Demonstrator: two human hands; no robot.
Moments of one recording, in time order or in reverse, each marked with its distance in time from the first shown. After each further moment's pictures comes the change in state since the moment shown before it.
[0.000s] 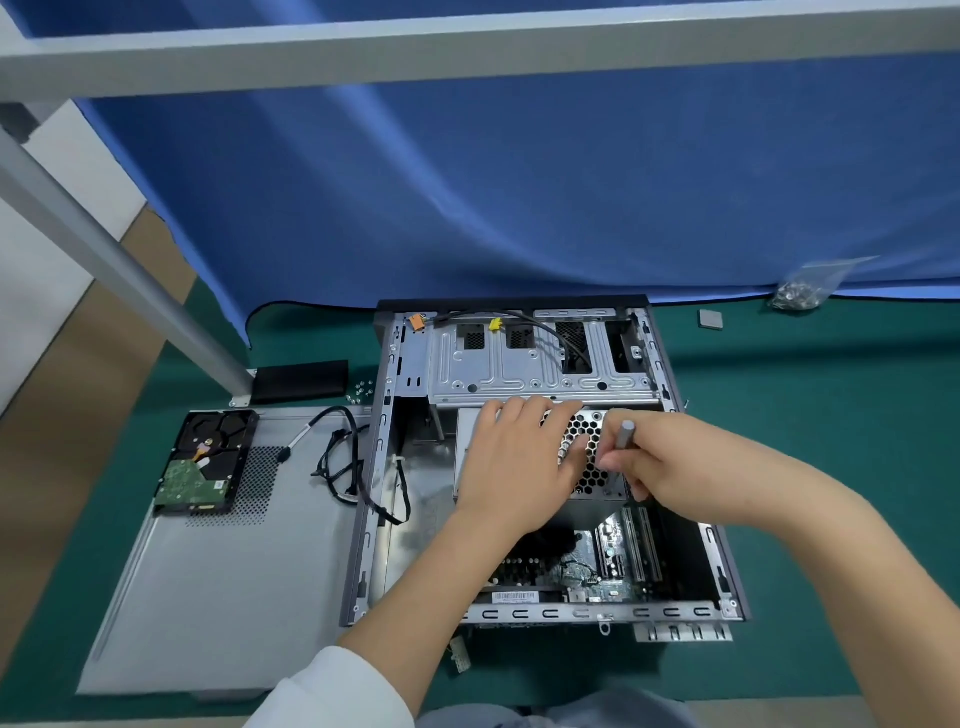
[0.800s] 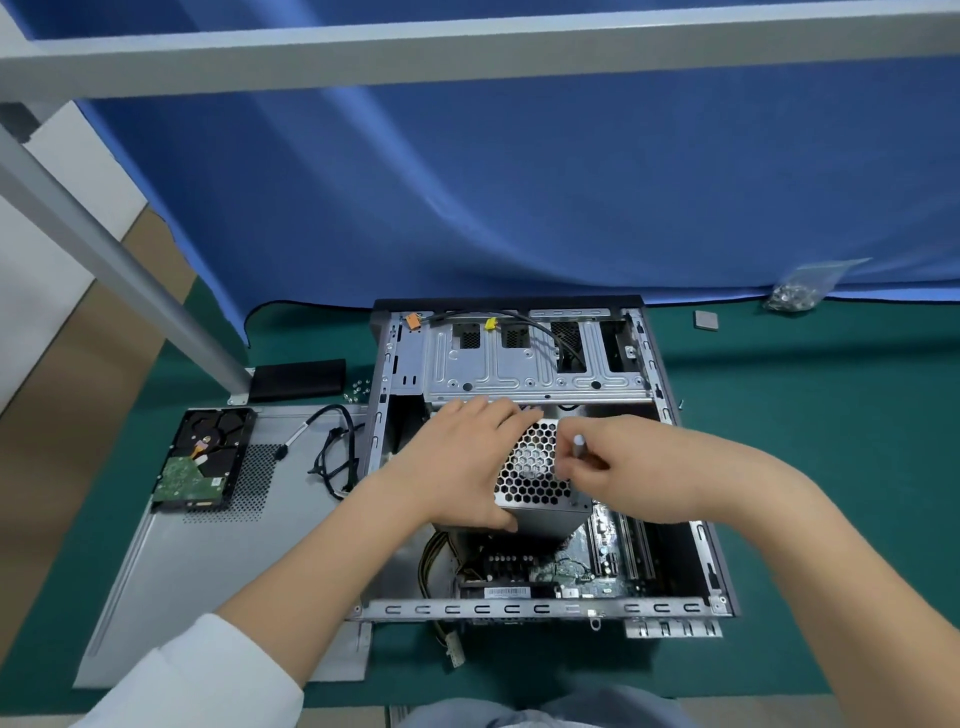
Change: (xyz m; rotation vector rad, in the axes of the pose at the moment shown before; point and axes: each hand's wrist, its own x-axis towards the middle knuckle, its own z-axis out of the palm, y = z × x) left_hand -0.006 -0.050 -0.030 0.131 -0.255 0.304; right_hand 0.000 -0.034 -0.003 -0.074 -0.162 -0.031
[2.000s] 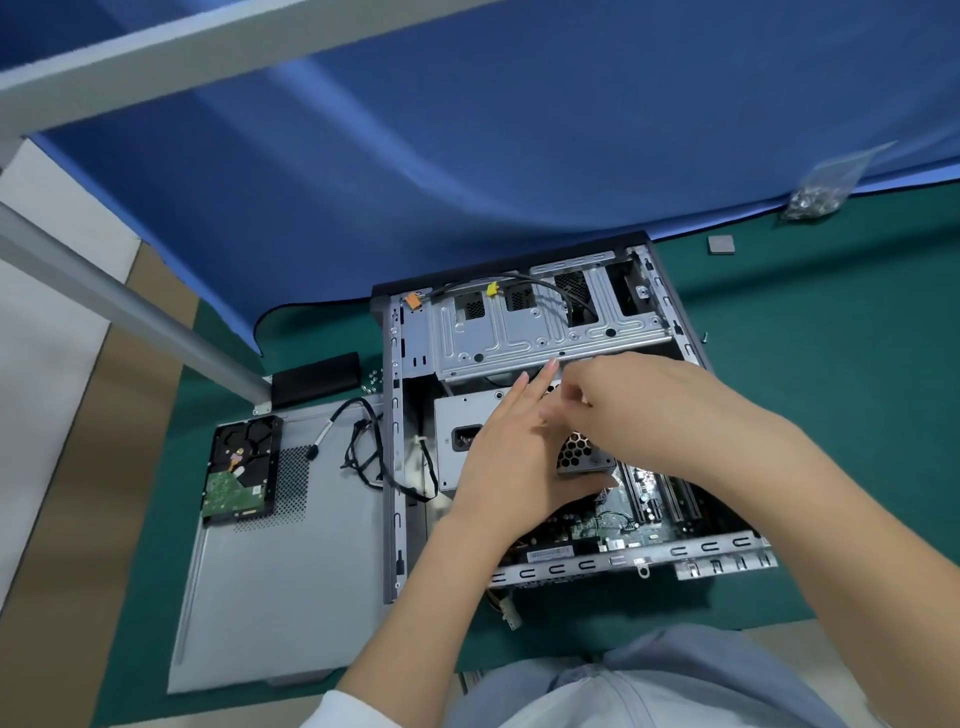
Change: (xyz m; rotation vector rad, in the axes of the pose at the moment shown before) left_hand -0.001 0.046 0.023 -0.299 0.246 -0.105; right_hand 0.005 -0.024 0.011 -0.129 0.261 0.177
